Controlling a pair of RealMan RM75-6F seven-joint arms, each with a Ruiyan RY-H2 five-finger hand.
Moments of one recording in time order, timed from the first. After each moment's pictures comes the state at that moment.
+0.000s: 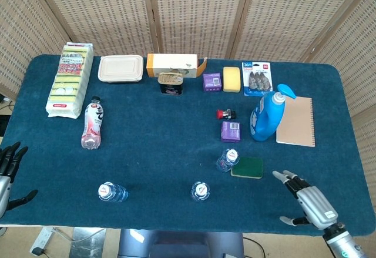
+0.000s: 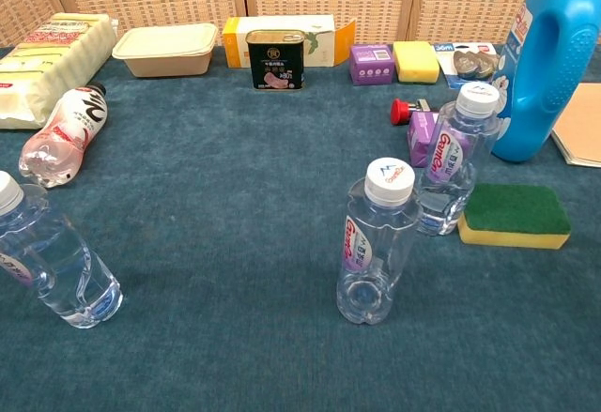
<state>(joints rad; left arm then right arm) -0.02 -1.05 0.02 -1.67 1.61 1.59 0.05 0.17 -1.13 -0.12 -1.53 -1.84 1.35 0.36</state>
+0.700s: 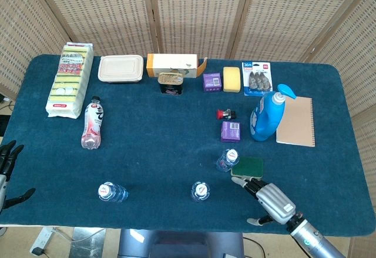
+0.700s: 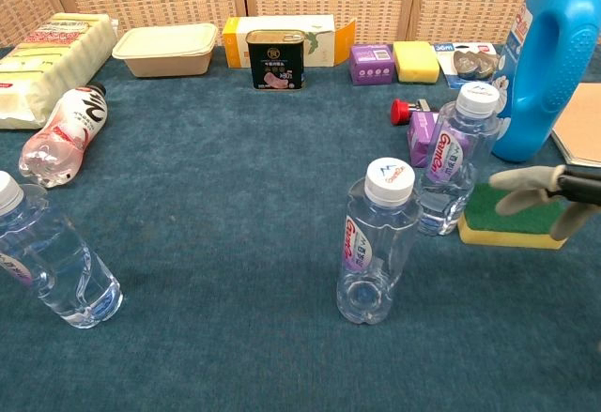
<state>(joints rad) -0.01 -1.05 0.01 -1.67 1.59 1.58 0.02 0.32 -1.27 -0.12 -1.58 -1.88 1.22 0.29</state>
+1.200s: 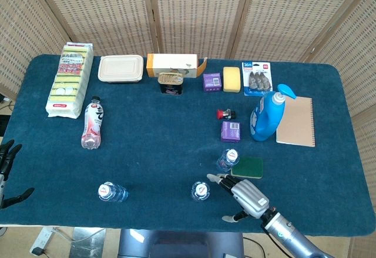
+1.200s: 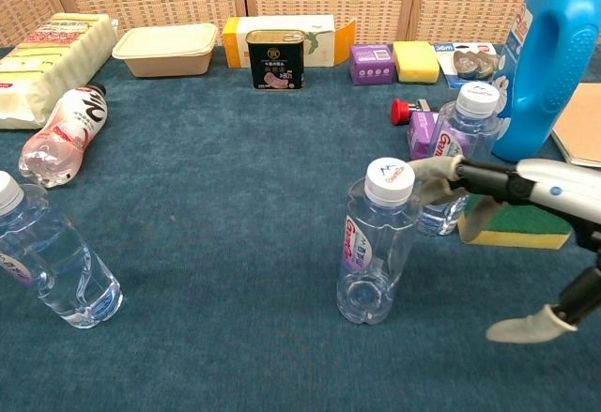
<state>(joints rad) -0.02 -1.04 0.00 -1.66 1.59 1.58 -0.01 0.41 -1.38 -0.07 -1.67 -1.79 1.12 0.25</state>
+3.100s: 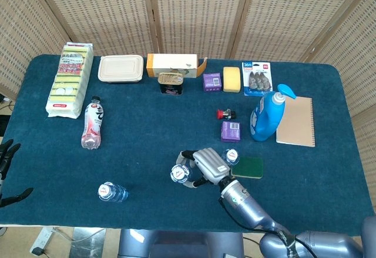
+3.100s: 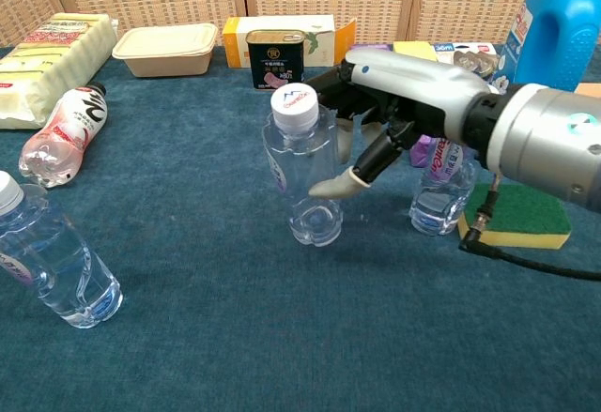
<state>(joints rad) -0.03 -1.01 0.00 -1.65 1.58 1.55 -0.09 0.67 -1.58 0.24 -1.79 -1.20 0.93 -0.18</state>
